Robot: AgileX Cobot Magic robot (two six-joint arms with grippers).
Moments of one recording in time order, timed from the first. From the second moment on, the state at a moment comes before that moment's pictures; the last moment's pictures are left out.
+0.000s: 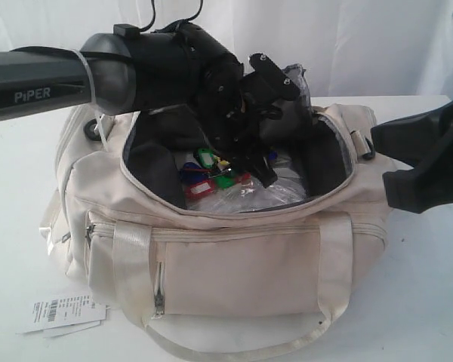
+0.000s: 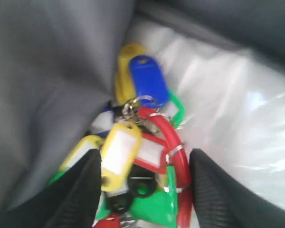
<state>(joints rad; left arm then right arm) -0.81 2.03 -1.74 0.28 0.76 0.09 0.61 0.81 -0.79 0.18 0.57 -0.20</state>
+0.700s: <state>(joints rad) -0.81 2.05 -1.74 0.34 0.80 0.04 0.61 0.81 -0.79 0.18 0.57 -0.20</state>
